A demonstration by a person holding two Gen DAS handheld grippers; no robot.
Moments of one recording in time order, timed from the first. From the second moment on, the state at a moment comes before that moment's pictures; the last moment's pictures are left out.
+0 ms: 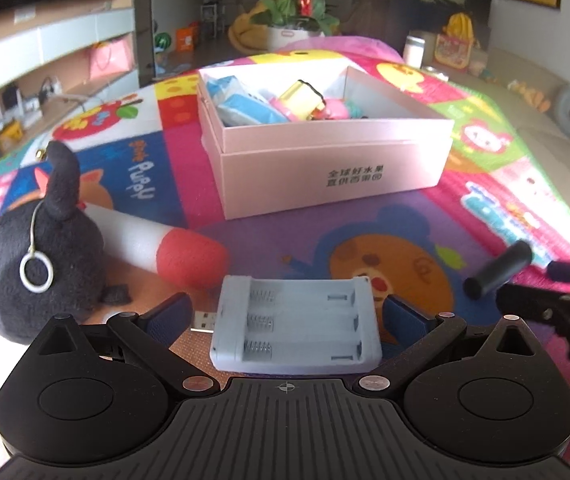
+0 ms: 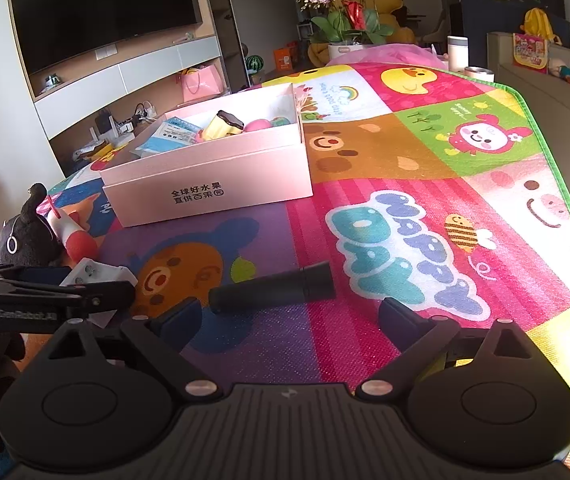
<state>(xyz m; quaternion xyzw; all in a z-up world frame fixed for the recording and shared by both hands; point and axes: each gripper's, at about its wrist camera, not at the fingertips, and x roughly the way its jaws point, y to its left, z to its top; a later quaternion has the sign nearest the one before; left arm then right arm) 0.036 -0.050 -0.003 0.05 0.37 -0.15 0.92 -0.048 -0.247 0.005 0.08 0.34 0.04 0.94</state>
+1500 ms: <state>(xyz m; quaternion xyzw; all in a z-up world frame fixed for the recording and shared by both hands) 0.043 -0.008 0.120 -0.02 0.20 -0.13 0.97 -0.031 -0.252 0.200 -0.02 0.11 0.02 0.99</state>
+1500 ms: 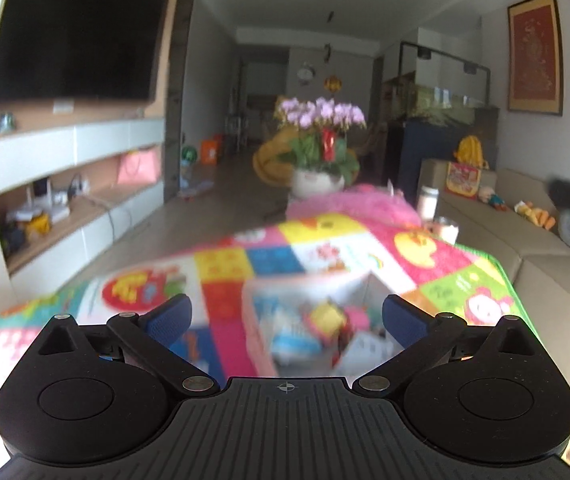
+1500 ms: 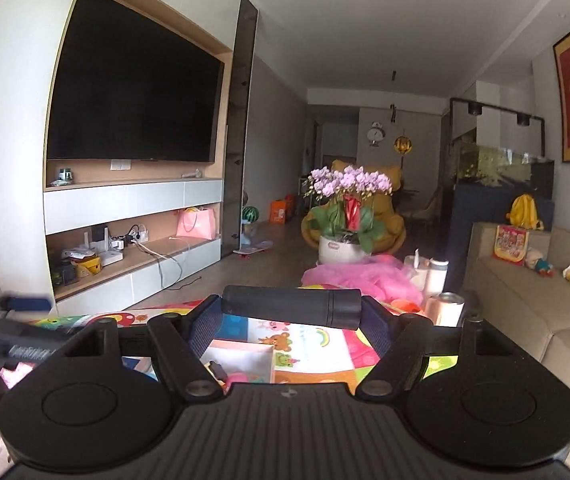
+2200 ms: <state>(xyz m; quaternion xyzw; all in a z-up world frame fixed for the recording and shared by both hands) -0.019 0.048 0.005 0.01 0.33 -0.02 0.94 0.055 -0.190 0.146 -0.03 0.23 0.10 0.97</state>
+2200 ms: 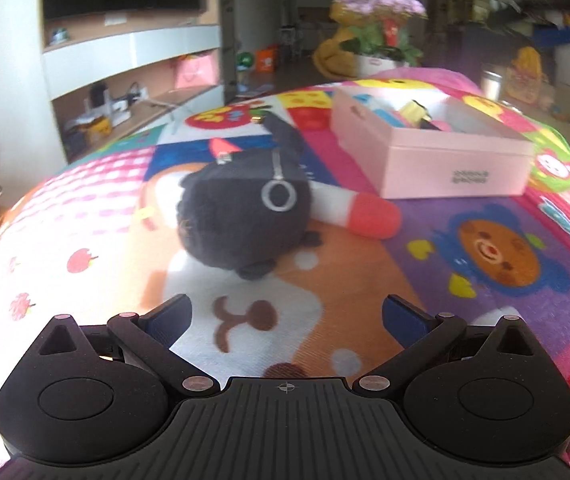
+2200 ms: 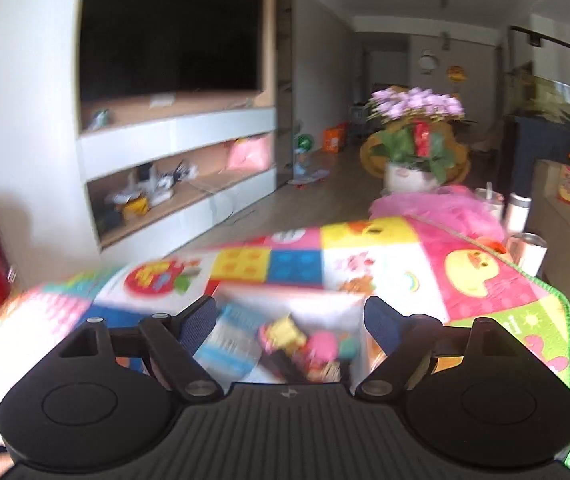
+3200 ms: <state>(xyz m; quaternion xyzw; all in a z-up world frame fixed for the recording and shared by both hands) -0.016 0.061 0.000 -0.02 0.35 0.06 0.93 0.034 -0.081 0.036 -0.15 0.35 0.28 0.88</state>
